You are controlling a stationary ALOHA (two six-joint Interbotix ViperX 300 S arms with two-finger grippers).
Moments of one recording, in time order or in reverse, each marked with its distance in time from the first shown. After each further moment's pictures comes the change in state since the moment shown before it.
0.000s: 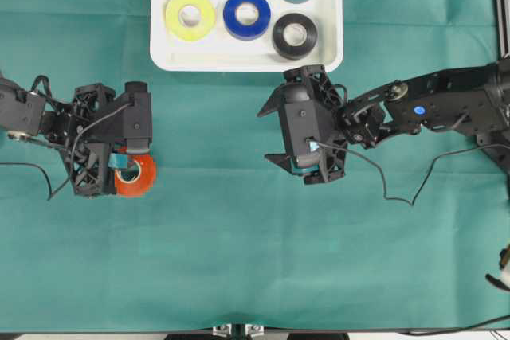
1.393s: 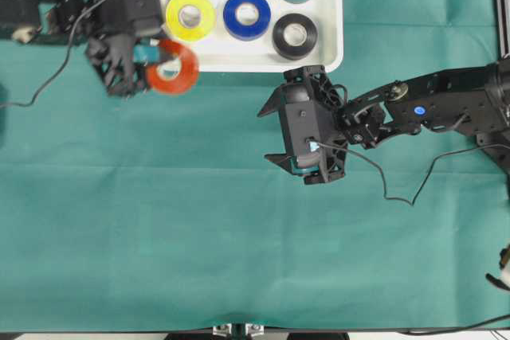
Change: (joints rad) left arm 0.437 -0.078 -0.173 0.003 -0.009 0.364; right arm 0.000 0.000 0.000 0.000 0.000 0.002
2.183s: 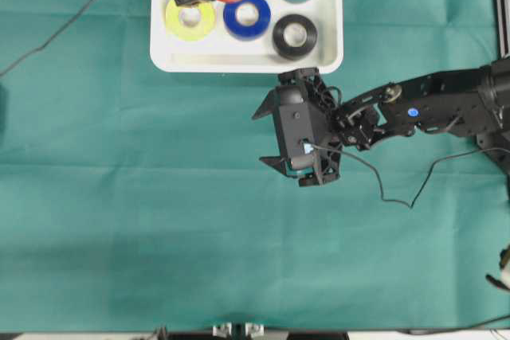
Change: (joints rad) left arm 0.224 0.339 -0.362 0.000 -0.028 0.293; right arm 0.000 0.021 -0.023 0.002 -0.008 0.003
